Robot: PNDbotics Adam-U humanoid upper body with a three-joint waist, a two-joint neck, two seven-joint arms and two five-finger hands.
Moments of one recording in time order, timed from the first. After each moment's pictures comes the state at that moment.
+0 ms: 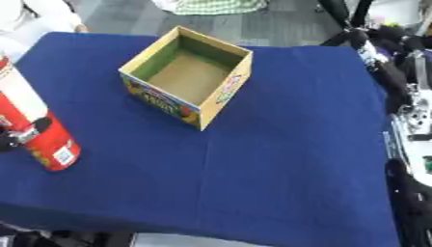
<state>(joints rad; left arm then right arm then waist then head) -0.26 0.51 0.03 -1.43 0.08 -0.03 -0.26 -0.46 -0.29 -0.14 -1.50 -0.11 0.05 -0.17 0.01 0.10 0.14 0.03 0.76</state>
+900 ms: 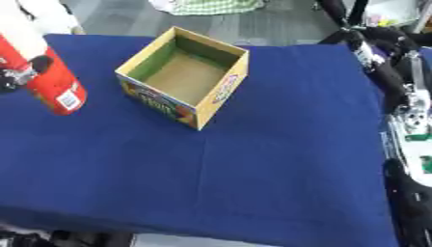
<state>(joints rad) -0.58 0.54 -0.03 -1.40 0.12 0.00 -0.26 -0.47 -0.29 -0.13 -1.50 -0.11 0.05 -0.16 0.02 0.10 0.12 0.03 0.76</state>
